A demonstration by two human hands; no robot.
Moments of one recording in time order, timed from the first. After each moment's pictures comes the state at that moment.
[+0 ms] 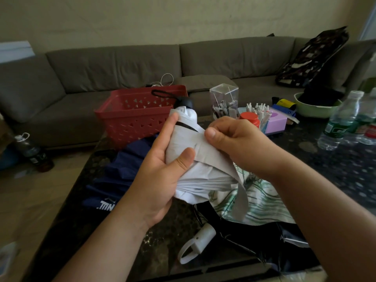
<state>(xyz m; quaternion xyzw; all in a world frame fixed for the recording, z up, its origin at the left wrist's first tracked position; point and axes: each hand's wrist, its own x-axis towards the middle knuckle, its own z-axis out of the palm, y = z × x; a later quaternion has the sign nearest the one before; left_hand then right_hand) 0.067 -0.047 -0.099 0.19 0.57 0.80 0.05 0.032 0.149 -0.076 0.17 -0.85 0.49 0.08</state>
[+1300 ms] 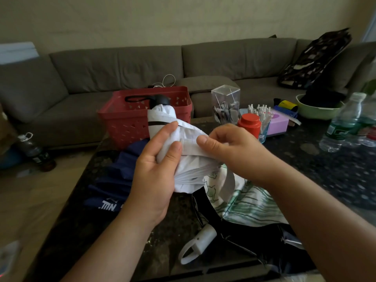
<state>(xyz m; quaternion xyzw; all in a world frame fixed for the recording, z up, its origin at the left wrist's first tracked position) 0.061 -0.046 -0.110 0.12 0.60 0.79 -0.10 0.041 0.138 -0.077 0.14 -0.86 0.49 0.07</state>
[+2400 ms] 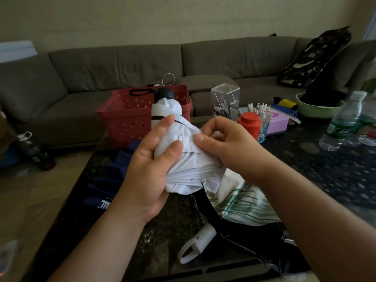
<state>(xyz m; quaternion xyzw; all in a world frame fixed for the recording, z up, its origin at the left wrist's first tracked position) 0.060 -0.054 -0.102 0.14 0.52 0.84 0.00 0.028 0.133 -0.089 0.15 -0.77 0.62 0.03</state>
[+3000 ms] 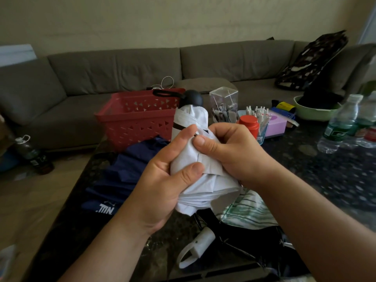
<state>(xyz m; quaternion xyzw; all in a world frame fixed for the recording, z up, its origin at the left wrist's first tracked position) 0.070 -0.047 -0.106 0.25 0.55 0.79 0.06 0.038 0.131 -0.083 0.19 -0.70 0.68 0.05</state>
